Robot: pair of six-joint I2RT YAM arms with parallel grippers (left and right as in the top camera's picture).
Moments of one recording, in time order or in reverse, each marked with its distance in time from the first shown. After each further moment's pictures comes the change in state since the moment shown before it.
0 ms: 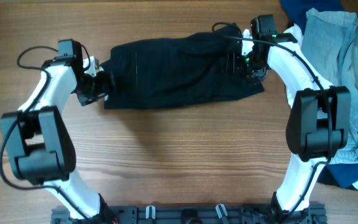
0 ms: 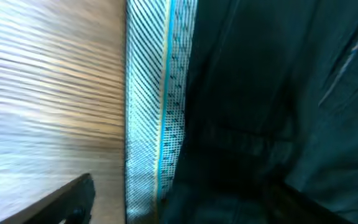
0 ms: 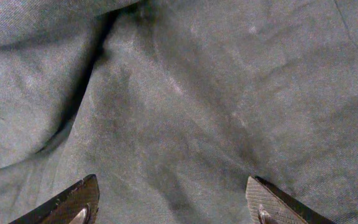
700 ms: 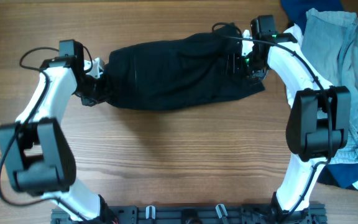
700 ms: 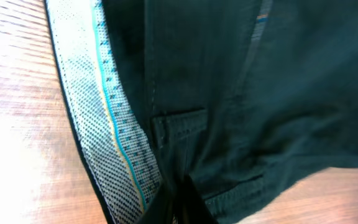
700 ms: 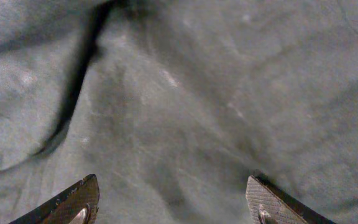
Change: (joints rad) left arm -0.020 -0.103 -0.006 -0.122 0.094 0.018; right arm 0.000 0.000 0.000 -0.014 0.000 0.000
